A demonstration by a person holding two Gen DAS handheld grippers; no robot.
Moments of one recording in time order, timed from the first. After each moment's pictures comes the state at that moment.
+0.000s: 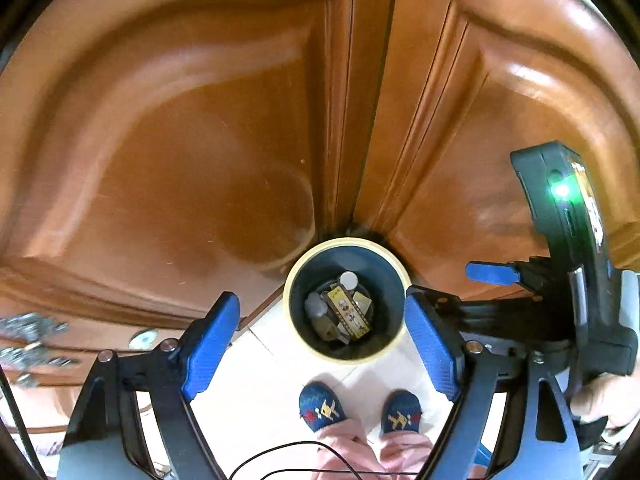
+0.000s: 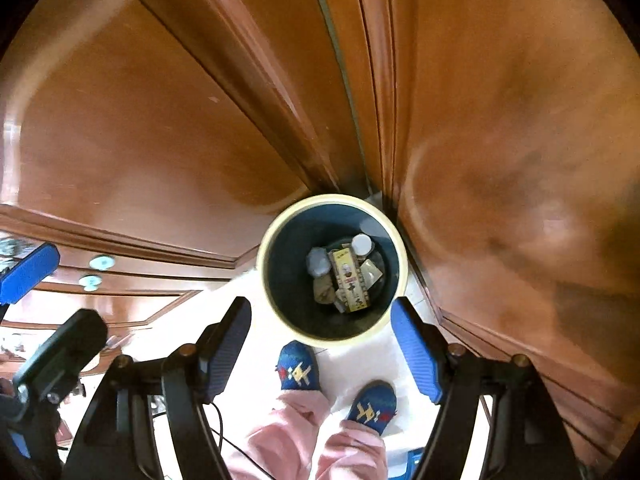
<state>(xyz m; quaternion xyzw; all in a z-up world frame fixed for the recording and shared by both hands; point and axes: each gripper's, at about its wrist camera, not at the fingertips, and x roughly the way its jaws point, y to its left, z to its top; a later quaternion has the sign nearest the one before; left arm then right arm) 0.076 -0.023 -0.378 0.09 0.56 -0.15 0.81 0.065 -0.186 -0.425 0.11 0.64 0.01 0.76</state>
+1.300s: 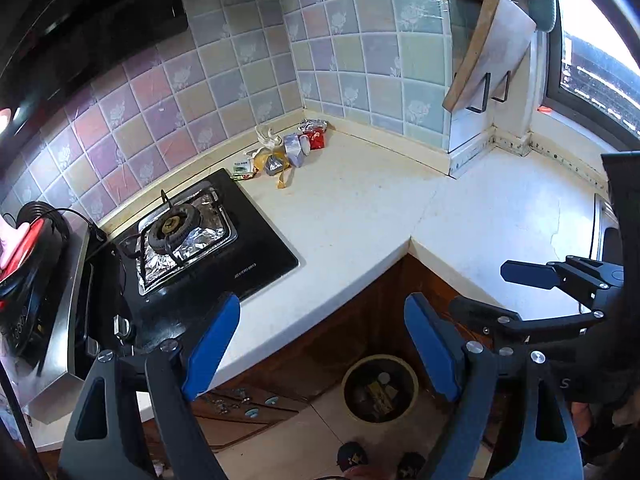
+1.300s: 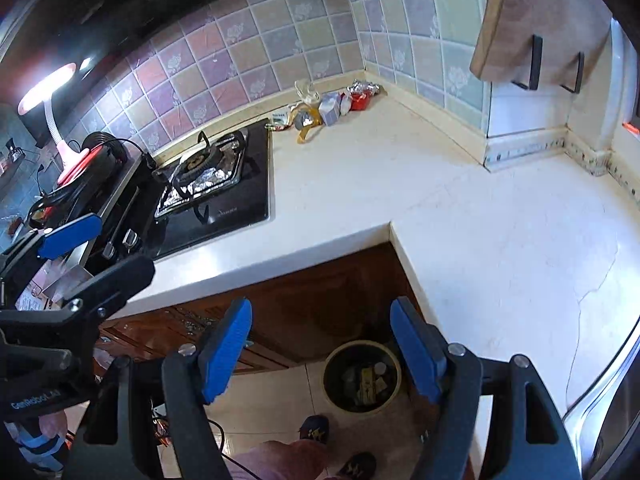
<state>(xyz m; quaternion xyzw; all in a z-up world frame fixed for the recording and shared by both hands) 0.036 -0.015 -0.019 0.11 0.39 -0.07 0.91 0.054 -0.170 -0.057 0.05 0.45 0.12 0.88</state>
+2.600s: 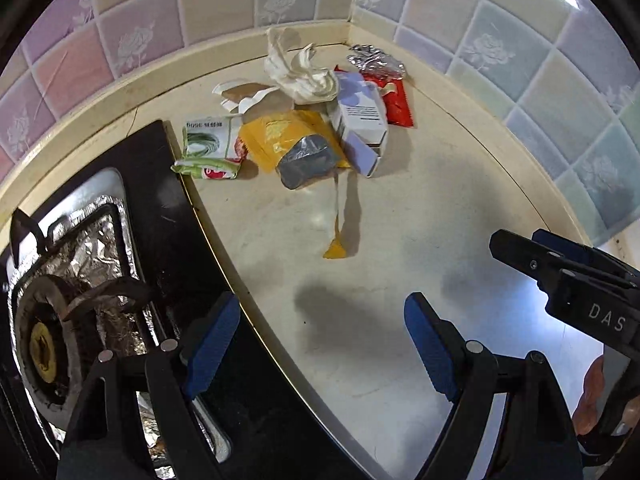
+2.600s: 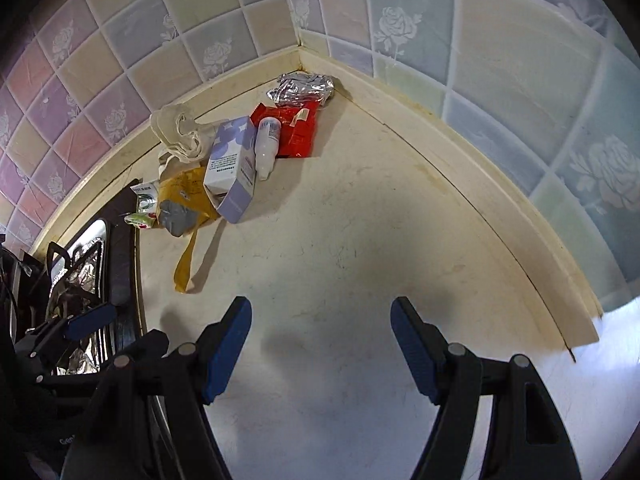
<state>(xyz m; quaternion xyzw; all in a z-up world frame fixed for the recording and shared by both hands) 0.429 0.064 -0.168 -0.02 0.55 -0.12 0.83 0.404 -0.144 -0.131 0.06 0.53 -0.01 0.84</state>
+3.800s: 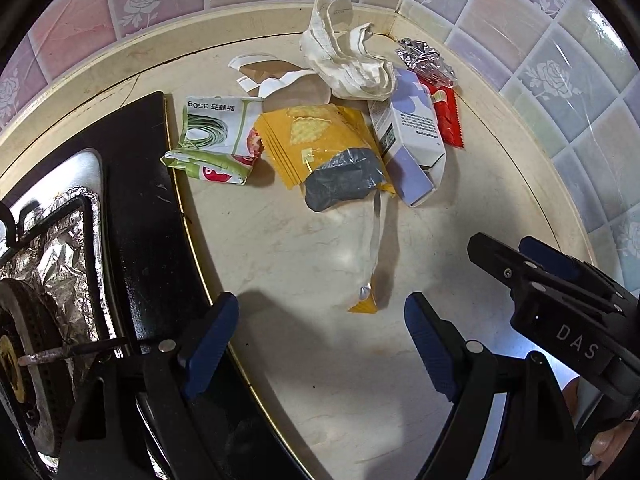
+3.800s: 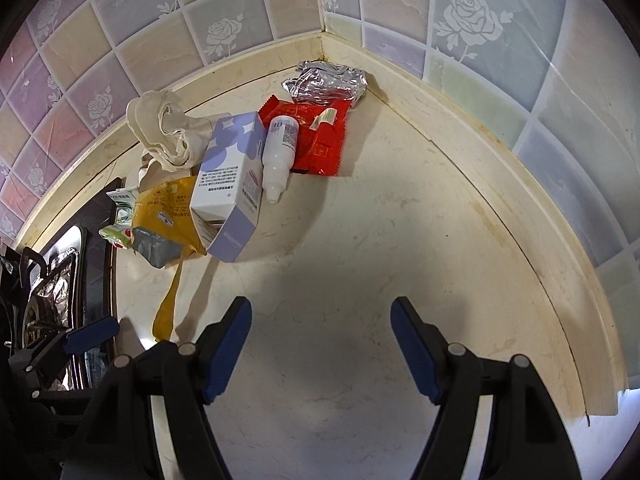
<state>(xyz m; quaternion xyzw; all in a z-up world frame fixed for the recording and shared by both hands) 0.485 0.064 -0.199 -0.06 0.57 -0.09 0.81 0.463 -0.119 -0.157 0.03 0.54 0.00 0.84</state>
